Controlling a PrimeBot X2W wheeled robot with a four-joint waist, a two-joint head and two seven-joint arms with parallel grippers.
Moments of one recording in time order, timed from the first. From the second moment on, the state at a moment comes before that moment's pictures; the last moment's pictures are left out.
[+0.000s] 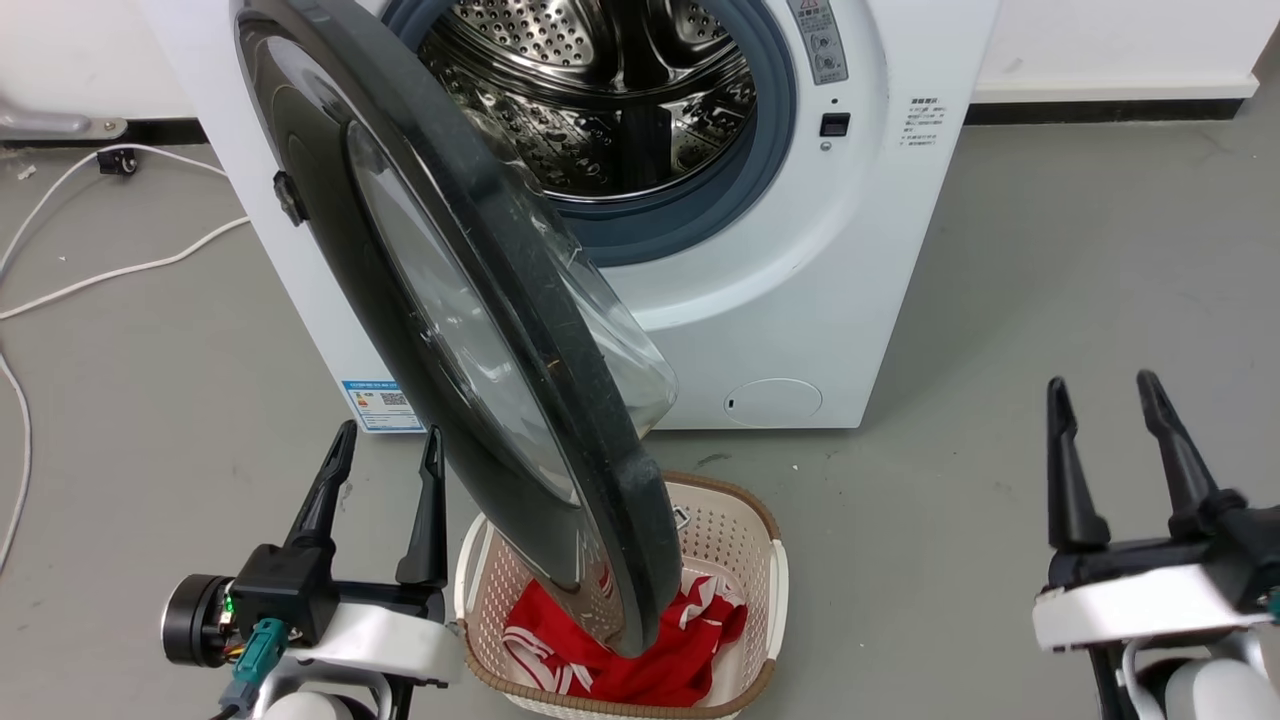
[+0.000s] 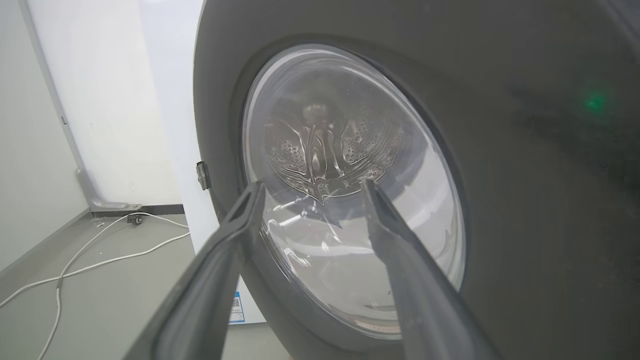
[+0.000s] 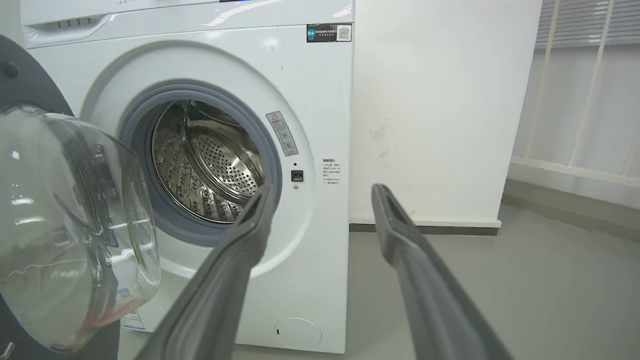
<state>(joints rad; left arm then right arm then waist) -0.06 0.06 -0.01 0.06 -0.07 -0.10 -0.26 -0.07 -0.06 -0.07 0.02 0.07 0.13 -0.25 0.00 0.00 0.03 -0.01</state>
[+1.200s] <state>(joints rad) -0.06 0.06 -0.02 0.03 -0.05 -0.11 -0.26 0.02 -0.05 -0.02 0.04 0.07 0.13 -0.24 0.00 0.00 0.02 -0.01</state>
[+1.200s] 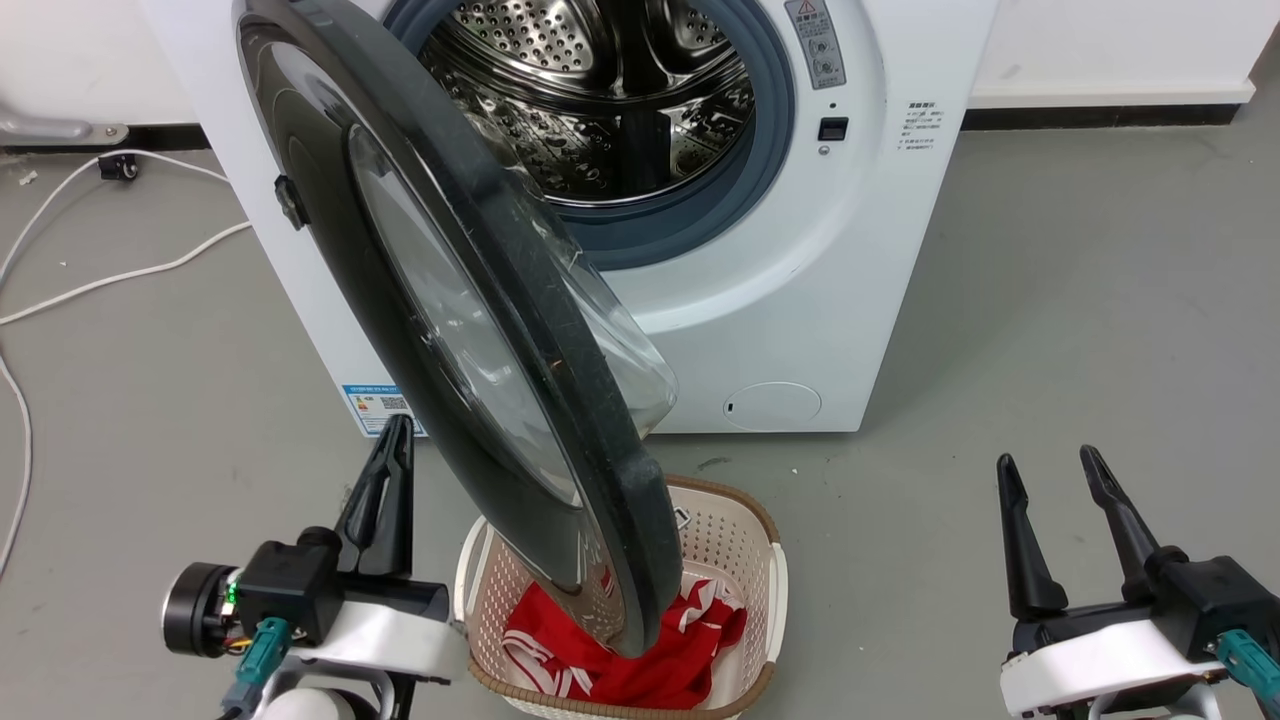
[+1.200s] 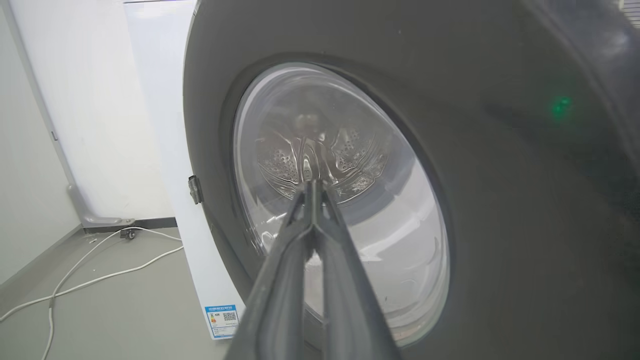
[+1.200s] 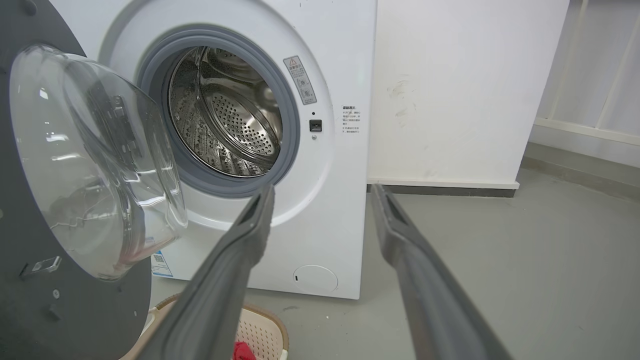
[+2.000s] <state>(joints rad) -0.21 0.06 -0.09 -0.49 -0.02 -0.09 -0.26 0.01 -0.05 -0.03 0.06 0.09 0.13 -0.24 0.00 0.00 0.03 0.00</state>
